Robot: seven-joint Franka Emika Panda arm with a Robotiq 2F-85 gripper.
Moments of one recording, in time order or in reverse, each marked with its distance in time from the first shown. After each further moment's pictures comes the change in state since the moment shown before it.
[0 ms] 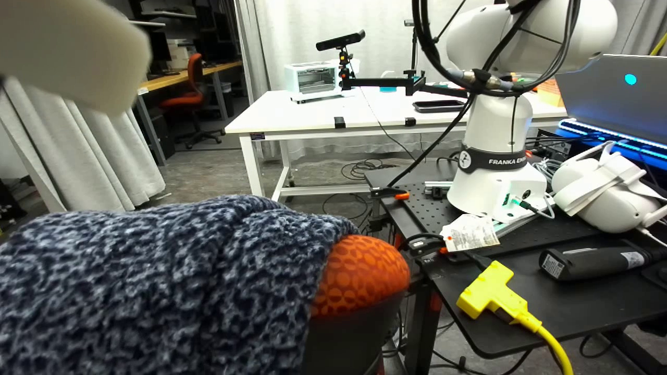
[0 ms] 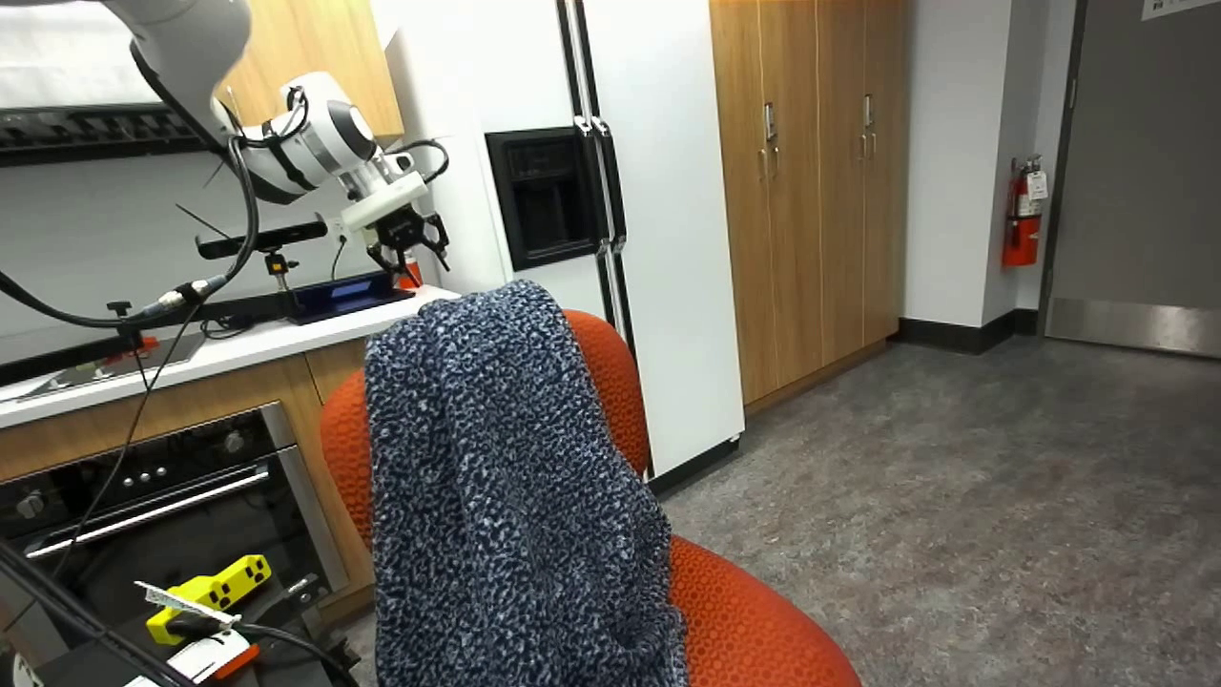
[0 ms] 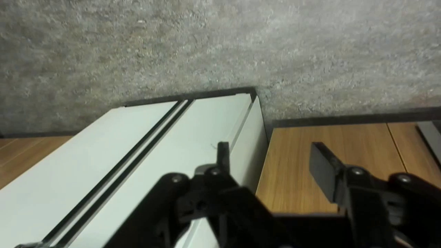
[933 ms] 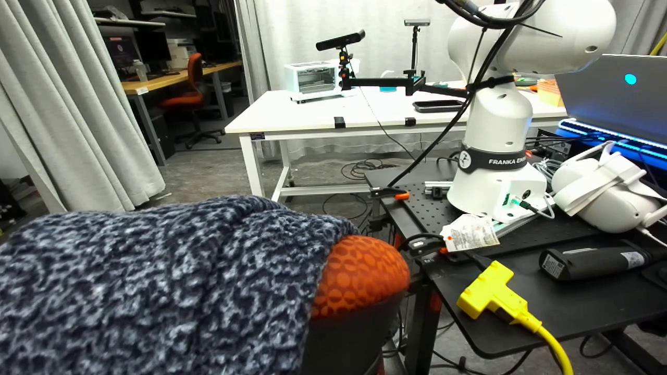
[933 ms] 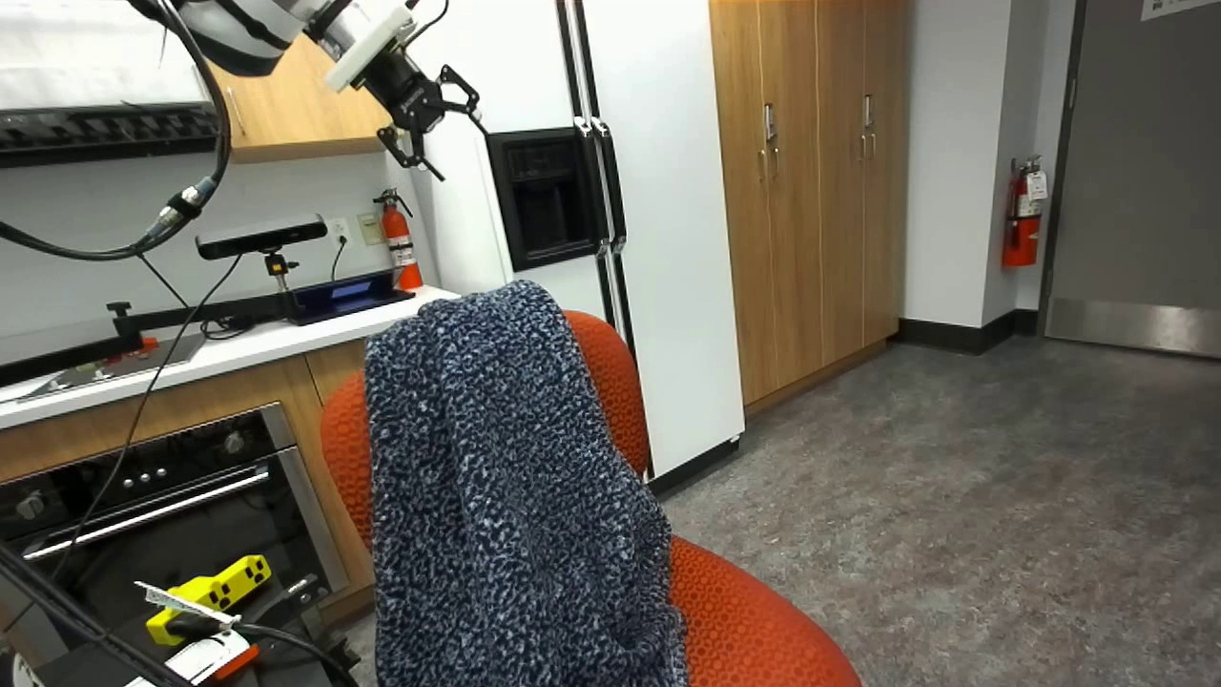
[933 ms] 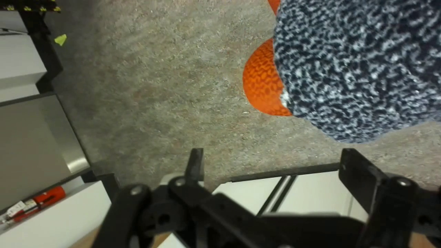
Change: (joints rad) arm -0.082 -0.402 -0.102 -0.117 -0.087 -0.346 -0.003
